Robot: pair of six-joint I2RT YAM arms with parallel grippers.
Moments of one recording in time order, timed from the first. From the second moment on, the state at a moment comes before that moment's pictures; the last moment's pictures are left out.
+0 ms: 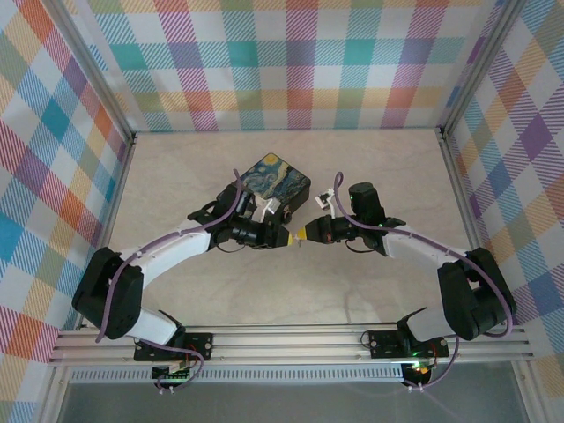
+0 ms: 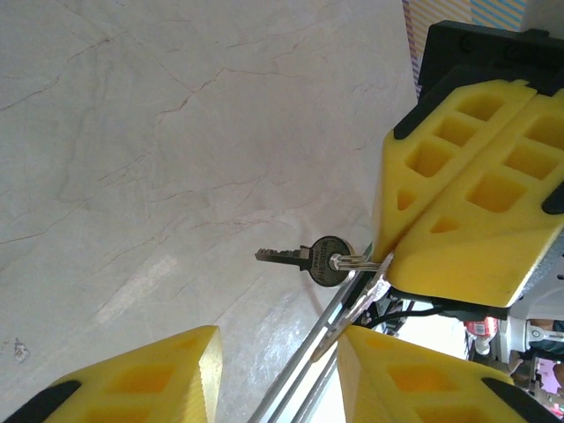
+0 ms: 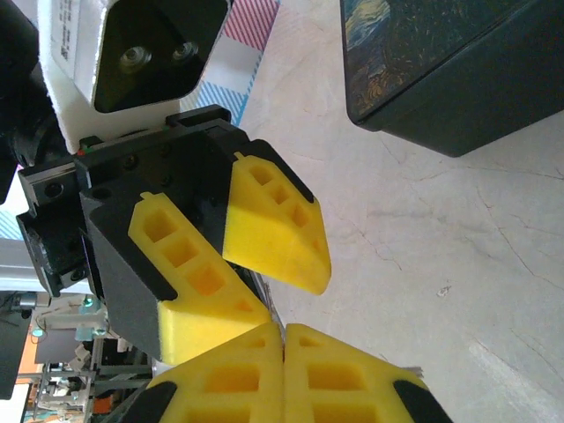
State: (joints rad) left arm -0.59 1.45 0.91 -0.31 0.72 -0.56; right arm 0.46 1.41 0.73 0.06 -0.98 0.60
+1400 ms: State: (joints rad) left arm -0.59 1.53 0.97 -0.27 0.69 -0.94; right arm 0.47 1.28 0.77 -0.14 -0.75 0.36
